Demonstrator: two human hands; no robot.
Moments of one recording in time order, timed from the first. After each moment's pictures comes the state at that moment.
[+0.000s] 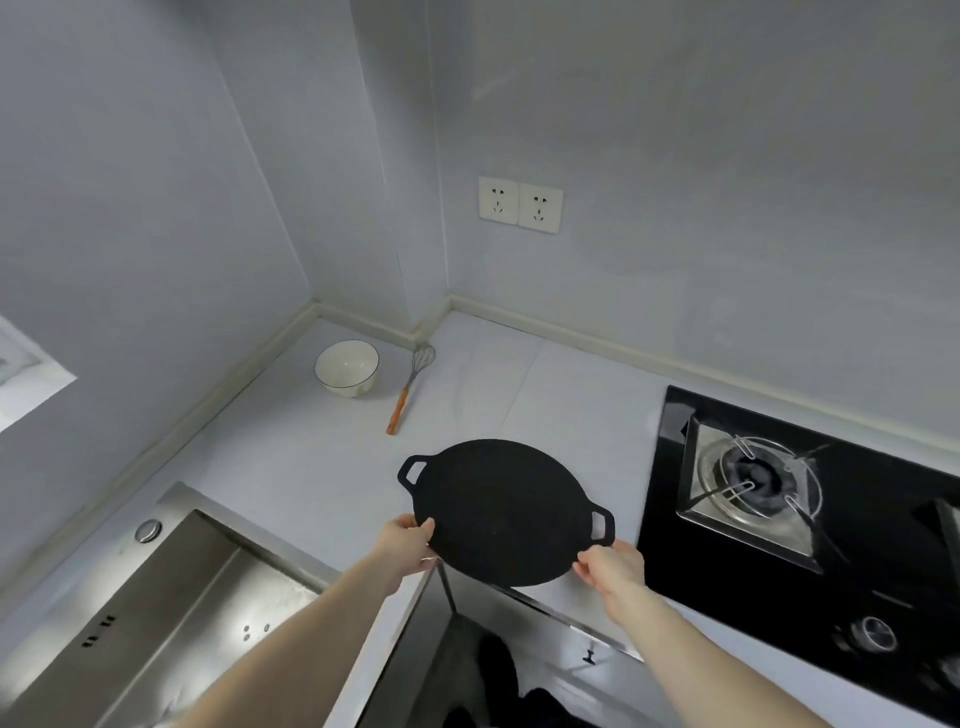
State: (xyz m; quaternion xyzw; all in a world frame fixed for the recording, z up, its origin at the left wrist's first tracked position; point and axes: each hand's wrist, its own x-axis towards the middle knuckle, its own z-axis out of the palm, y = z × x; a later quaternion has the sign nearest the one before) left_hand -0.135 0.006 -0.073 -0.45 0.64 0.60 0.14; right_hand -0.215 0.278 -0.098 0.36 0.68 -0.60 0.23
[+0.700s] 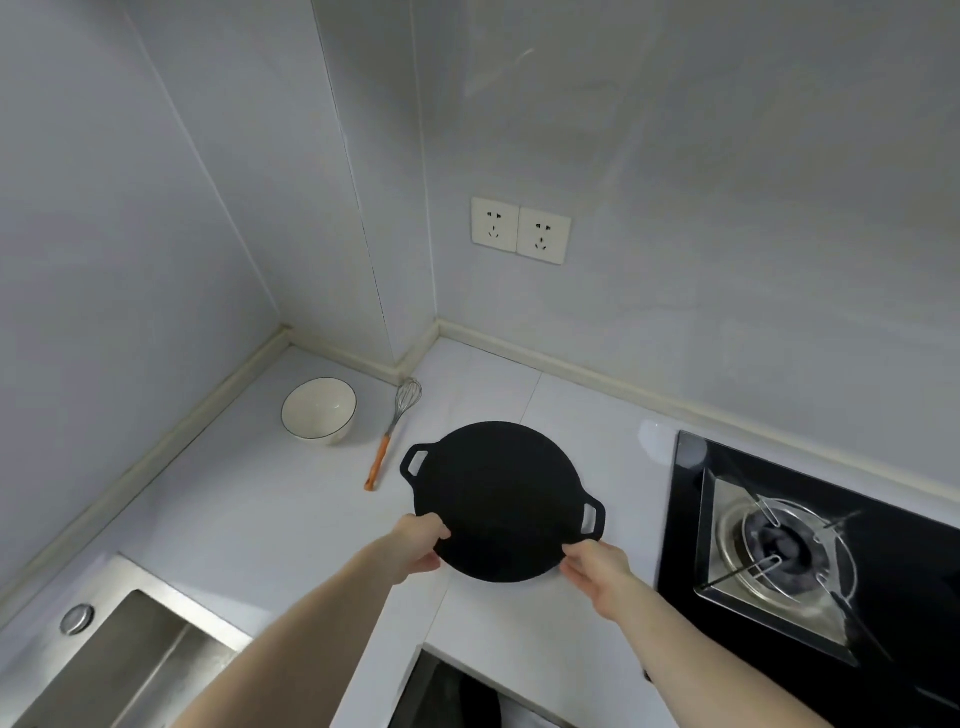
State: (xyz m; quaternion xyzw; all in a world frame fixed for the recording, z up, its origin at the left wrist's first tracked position) left_hand -0.277 -0.035 -0.093 -0.47 0.62 0.58 0.26; right_hand -0.336 0.234 -0.108 0.36 0.61 -0.64 0.30
